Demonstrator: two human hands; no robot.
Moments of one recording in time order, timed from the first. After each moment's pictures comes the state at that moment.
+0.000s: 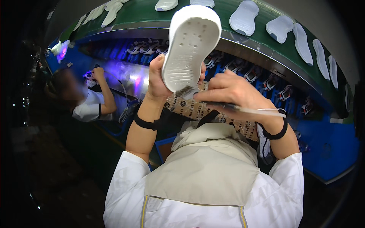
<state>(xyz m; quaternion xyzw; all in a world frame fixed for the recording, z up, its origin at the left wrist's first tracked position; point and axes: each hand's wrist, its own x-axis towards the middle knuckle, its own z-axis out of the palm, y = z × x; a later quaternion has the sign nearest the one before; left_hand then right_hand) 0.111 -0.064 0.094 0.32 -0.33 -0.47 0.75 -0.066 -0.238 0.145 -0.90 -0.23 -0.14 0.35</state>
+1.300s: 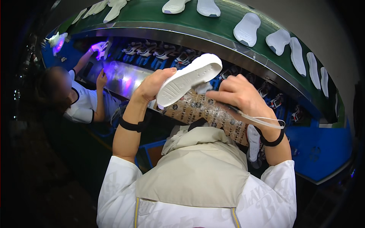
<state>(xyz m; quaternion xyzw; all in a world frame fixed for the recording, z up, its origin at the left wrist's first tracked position) 0.153 -0.014 0.071 0.57 -0.24 -0.53 0.58 -0.068 -0.240 0.145 -0.95 -0.15 -0.15 0.21</state>
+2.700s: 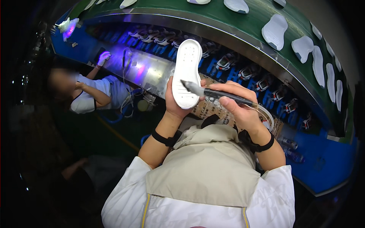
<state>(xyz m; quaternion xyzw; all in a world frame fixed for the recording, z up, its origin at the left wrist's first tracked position) 0.092 0.006 0.000 0.12 0.06 -0.46 0.88 -0.033 -0.178 0.096 -0.73 -0.05 -0.17 0.66</state>
